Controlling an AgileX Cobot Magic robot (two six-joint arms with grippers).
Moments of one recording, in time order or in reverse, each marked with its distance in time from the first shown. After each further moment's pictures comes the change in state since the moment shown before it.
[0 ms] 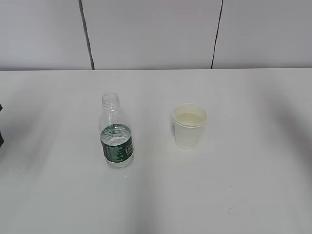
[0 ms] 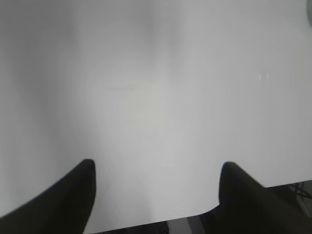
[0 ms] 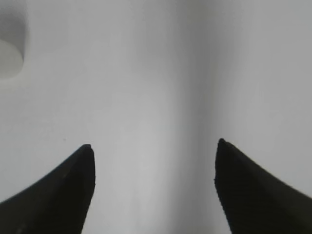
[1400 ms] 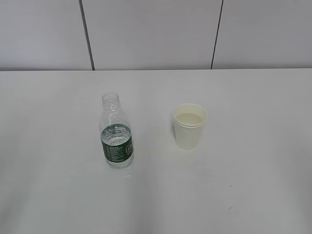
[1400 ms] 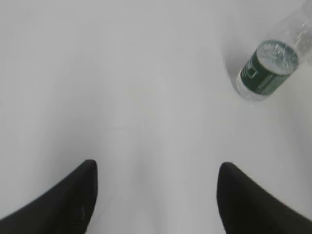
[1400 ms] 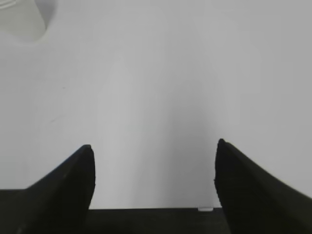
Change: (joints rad) left arm 0.000 -1.094 0.636 -0.053 -0.327 -0.003; right arm 0.000 -1.219 0.842 -0.016 -0.152 -0.032
